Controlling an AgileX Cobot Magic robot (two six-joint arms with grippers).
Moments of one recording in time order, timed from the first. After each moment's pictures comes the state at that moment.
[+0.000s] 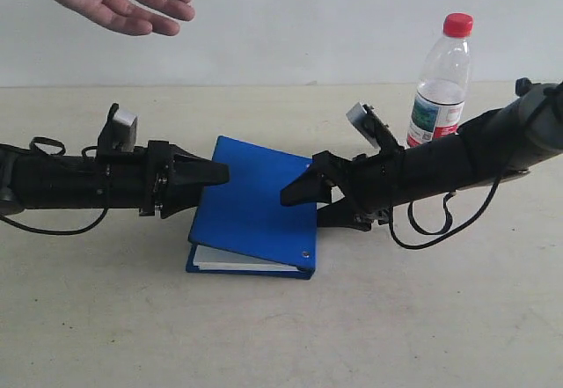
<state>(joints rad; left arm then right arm) 0.07 2.21 -1.01 -1.75 1.19 1.53 0.23 2.18 -1.13 1.57 0.89 -1.20</state>
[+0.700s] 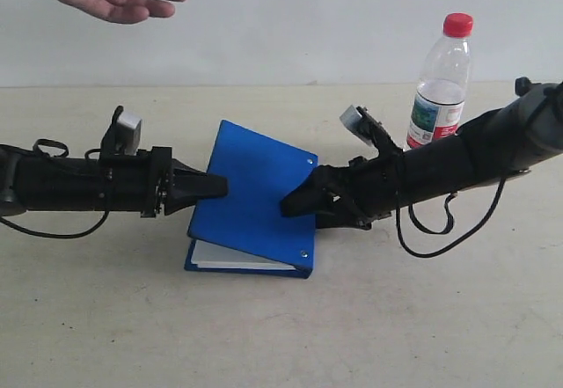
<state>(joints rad) 0.07 2.21 -1.01 -1.73 1.19 1.55 0.23 2.18 -1.13 1.52 0.92 -1.34</state>
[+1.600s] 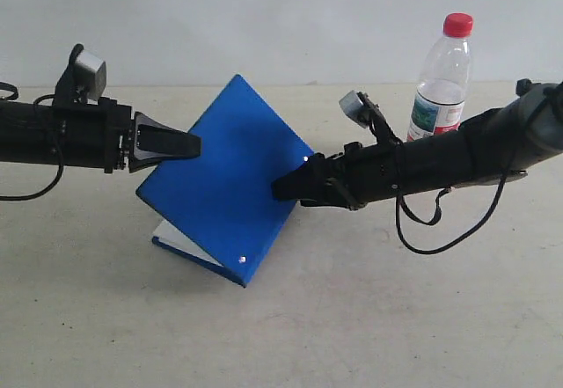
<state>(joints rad) 0.12 1.98 -1.01 -1.56 1.19 1.50 0.23 2.18 -1.13 1.66 0.99 -1.59</state>
